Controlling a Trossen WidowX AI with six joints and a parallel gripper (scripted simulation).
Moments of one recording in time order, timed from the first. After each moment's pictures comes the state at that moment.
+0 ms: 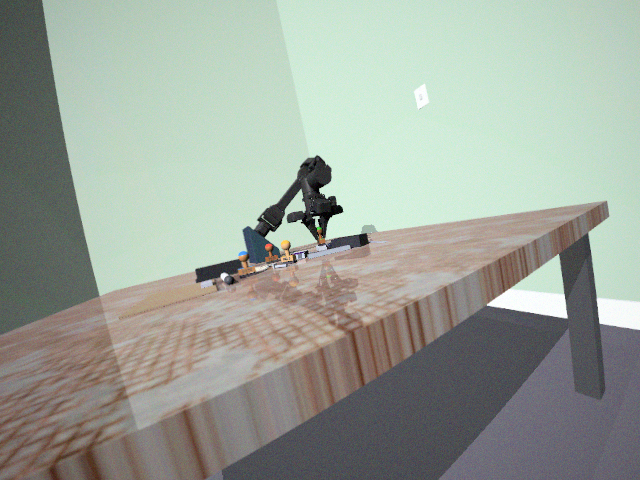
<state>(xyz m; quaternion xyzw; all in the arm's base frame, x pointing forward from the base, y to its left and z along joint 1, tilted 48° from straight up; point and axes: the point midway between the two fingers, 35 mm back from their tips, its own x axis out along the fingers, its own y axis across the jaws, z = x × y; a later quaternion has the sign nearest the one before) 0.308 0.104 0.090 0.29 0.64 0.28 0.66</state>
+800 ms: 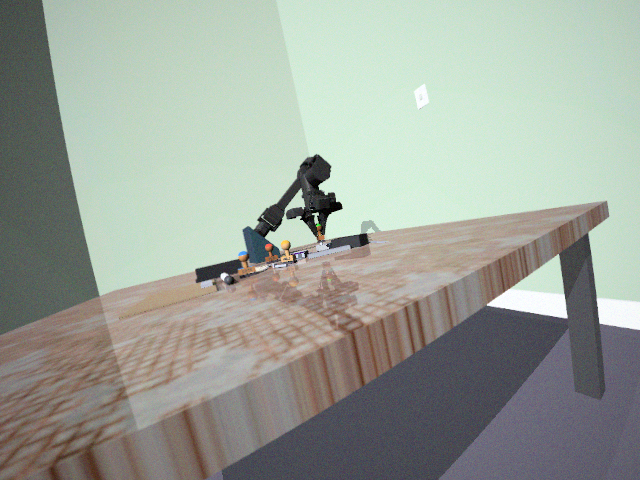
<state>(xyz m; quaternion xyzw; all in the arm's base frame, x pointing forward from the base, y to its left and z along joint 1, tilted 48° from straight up) 0.308 0.095 0.098 0.29 0.64 0.28 0.66</state>
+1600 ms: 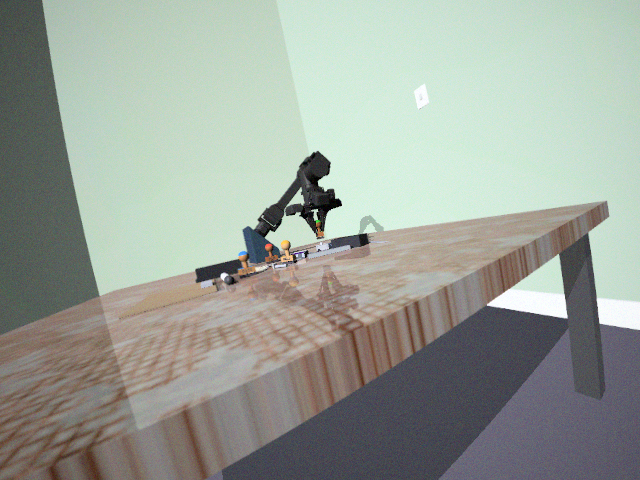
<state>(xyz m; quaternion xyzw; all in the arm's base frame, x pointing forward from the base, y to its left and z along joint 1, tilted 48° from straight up) 0.307 0.087 0.106 0.29 0.64 0.28 0.66</state>
